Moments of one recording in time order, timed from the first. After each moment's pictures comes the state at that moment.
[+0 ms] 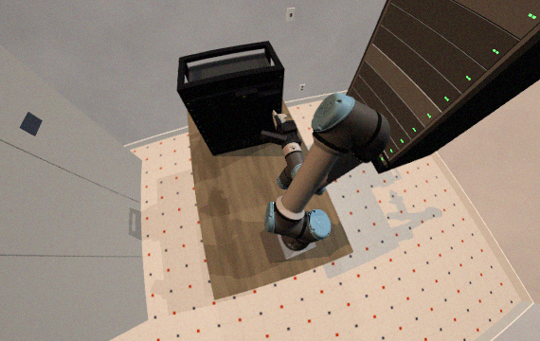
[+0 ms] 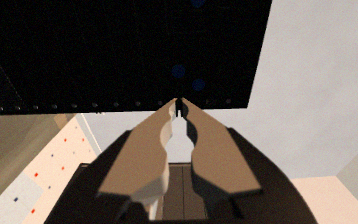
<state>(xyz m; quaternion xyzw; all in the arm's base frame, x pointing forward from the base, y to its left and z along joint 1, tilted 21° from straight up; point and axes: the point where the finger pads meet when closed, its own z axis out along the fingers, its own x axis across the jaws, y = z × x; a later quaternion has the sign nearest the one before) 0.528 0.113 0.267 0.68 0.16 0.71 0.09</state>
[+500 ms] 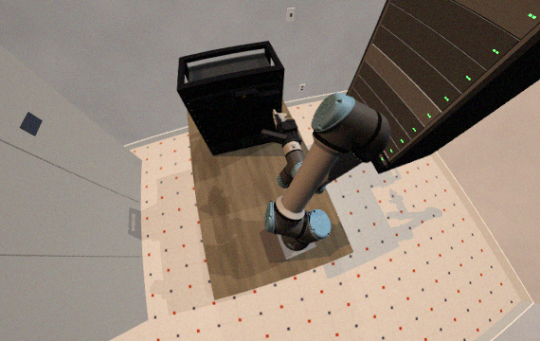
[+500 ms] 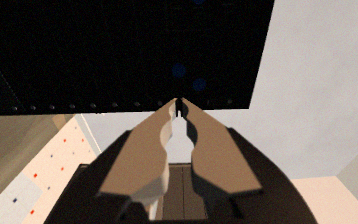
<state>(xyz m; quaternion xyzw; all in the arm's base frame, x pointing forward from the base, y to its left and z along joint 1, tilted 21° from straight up) 0.534 0.111 0.268 0.68 0.16 0.71 0.09</state>
